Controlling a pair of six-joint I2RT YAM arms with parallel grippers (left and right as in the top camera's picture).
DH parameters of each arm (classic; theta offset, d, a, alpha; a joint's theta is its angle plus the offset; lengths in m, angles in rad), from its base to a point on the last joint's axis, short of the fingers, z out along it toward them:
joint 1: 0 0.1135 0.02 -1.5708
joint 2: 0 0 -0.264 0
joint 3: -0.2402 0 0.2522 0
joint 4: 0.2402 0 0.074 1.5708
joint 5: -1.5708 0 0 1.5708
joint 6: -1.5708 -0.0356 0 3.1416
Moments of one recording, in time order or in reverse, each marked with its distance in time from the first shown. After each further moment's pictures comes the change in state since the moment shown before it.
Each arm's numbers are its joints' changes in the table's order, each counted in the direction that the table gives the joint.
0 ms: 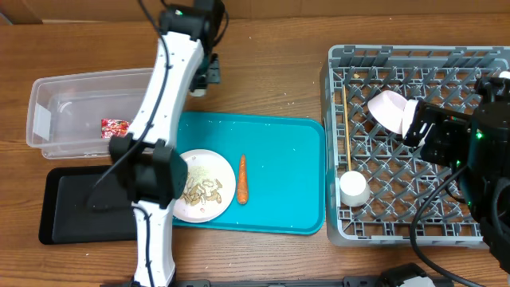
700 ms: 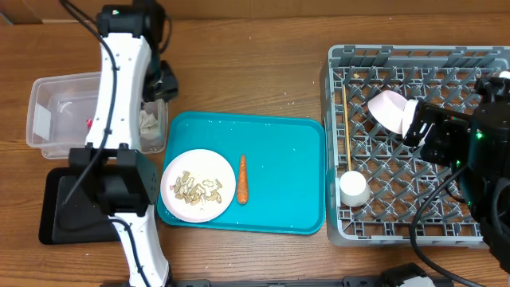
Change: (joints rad) left arm 0.171 -0.100 0.137 0.072 -0.097 0.122; right arm 0.000 0.000 0.000 0.001 0.000 0.000
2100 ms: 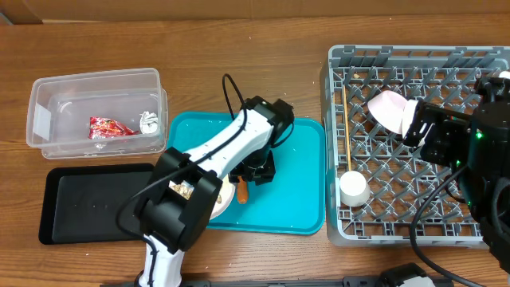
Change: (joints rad) left arm -0.563 -0.108 0.752 -0.383 -0.164 0.221; right arm 0.000 0.000 0.000 0.000 0.000 0.000
